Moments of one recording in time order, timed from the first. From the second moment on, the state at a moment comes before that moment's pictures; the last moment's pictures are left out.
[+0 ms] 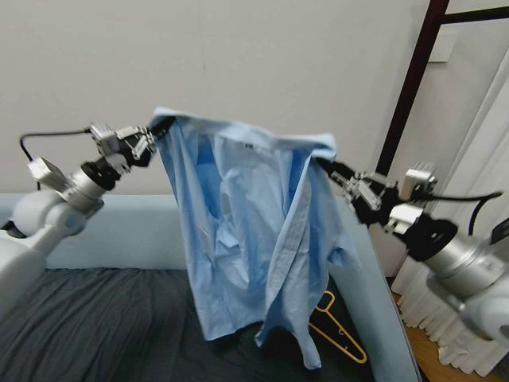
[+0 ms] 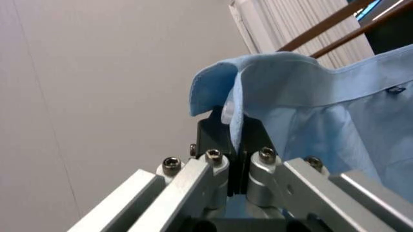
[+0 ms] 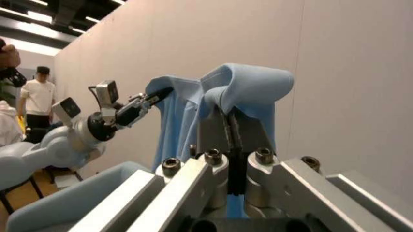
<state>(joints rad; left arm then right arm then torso) 0.37 -0.45 -0.15 -1.74 -1.13 -0.31 0.47 -0.80 0.39 0.48 2.37 1.36 -0.01 -0.05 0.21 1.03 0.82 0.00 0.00</state>
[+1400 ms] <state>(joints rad) 0.78 -0.88 0.05 -1.36 -0.43 -0.13 0.18 -0.84 0.96 -0.19 1.54 0.62 -0.10 -0.02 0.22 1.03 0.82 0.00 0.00</state>
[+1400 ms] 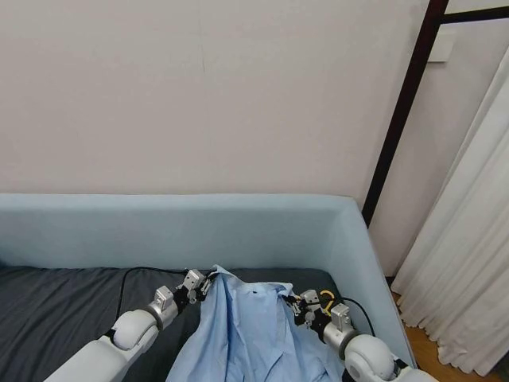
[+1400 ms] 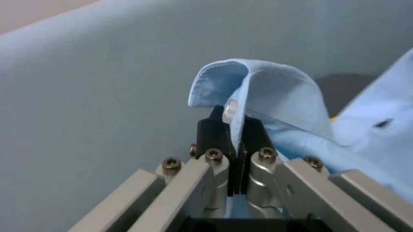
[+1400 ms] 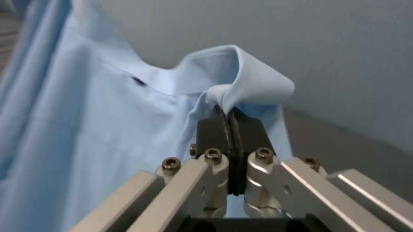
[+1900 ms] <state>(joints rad) 0.84 -0.88 0.01 -1.41 -0.40 -0.13 0.15 -0.95 0.88 -0.07 1.72 0.72 -0.26 0.08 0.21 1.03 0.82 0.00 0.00</state>
